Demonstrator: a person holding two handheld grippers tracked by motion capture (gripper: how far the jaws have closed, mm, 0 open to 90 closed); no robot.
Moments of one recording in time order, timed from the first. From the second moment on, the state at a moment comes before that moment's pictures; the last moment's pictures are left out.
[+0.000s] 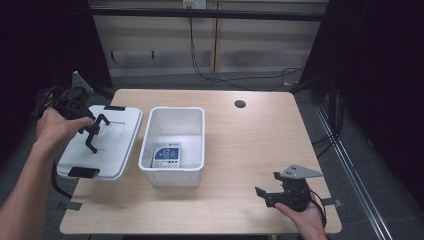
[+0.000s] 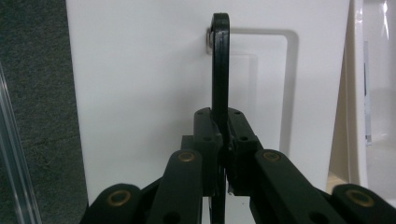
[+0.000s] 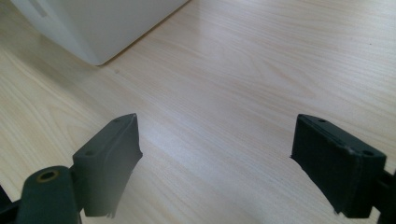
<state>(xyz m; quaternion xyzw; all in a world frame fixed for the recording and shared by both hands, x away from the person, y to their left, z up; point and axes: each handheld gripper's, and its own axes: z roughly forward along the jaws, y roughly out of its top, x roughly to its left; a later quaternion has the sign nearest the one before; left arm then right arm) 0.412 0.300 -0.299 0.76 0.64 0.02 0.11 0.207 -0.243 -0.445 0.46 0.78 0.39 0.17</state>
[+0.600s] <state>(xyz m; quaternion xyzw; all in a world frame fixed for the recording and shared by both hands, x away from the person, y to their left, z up) 0.409 0.285 -0.276 0.78 0.62 0.02 0.11 0.207 -0.243 -0.445 0.46 0.78 0.39 0.17</state>
